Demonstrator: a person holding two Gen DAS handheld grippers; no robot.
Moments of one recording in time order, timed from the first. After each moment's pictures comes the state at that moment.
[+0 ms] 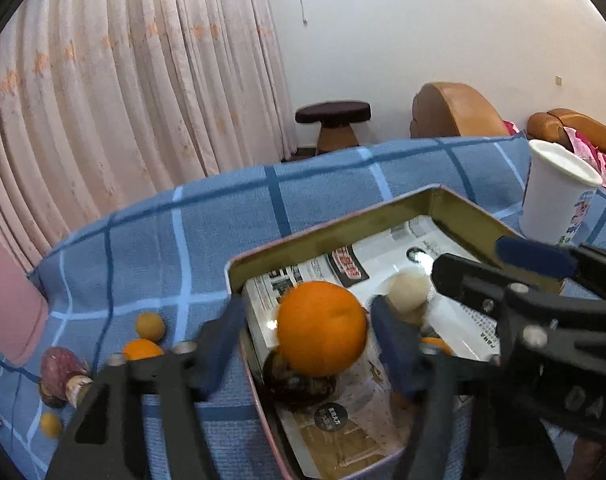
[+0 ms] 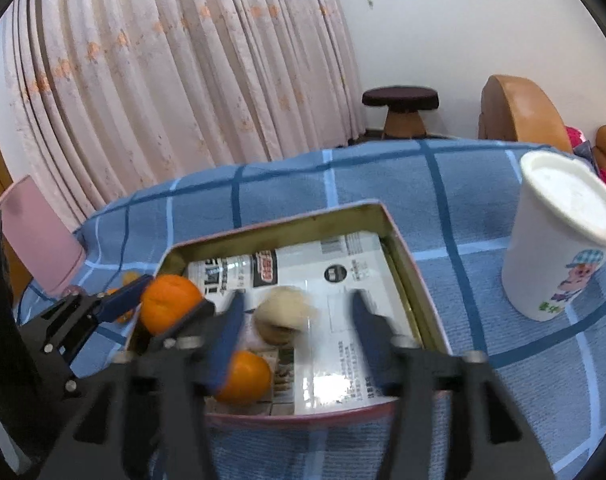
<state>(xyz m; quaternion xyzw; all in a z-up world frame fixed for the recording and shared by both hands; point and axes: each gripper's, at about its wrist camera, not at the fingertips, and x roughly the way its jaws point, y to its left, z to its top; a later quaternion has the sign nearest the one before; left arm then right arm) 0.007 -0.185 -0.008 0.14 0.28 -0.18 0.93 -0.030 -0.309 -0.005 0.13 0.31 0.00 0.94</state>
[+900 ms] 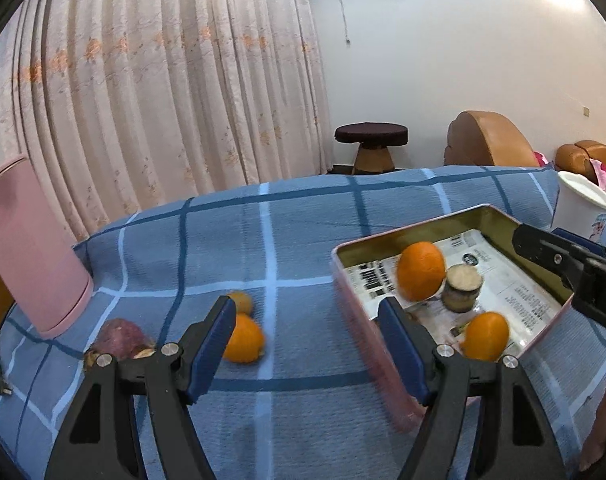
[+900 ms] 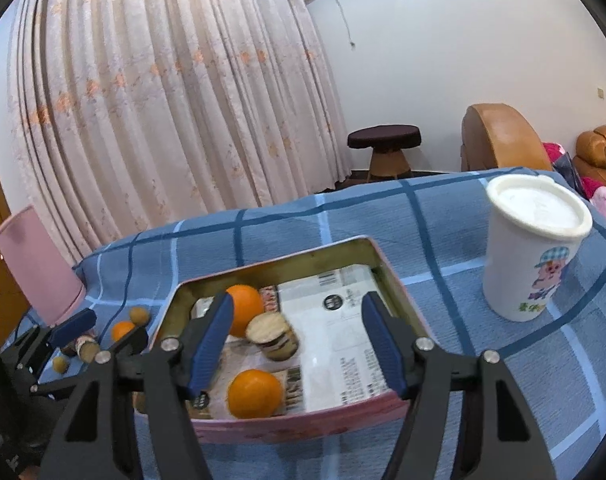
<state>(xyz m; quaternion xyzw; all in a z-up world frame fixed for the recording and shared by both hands) -0.004 -0.115 0.000 0.10 0.26 -0.13 0.95 -0.049 -0.294 0.005 0.13 0.24 -0.03 0.96</state>
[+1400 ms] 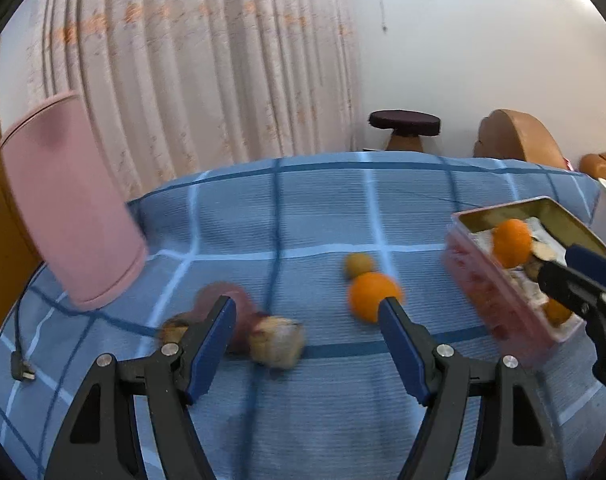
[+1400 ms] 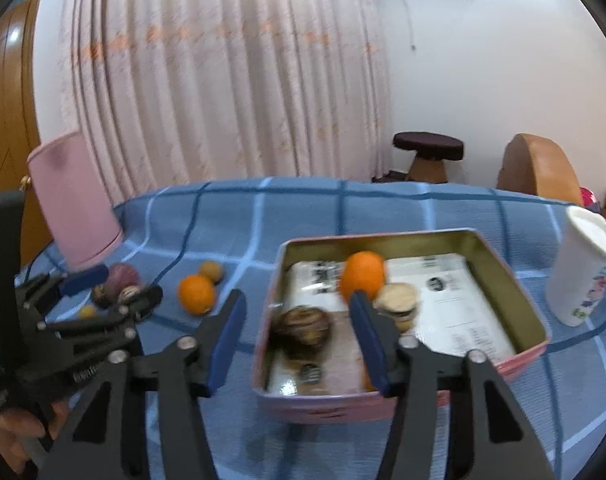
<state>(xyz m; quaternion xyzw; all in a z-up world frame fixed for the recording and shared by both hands) 0.015 -0.011 -0.004 0.08 0.30 -0.08 0.95 -0.042 -0.186 0.003 0.05 0.27 0.03 0.96</state>
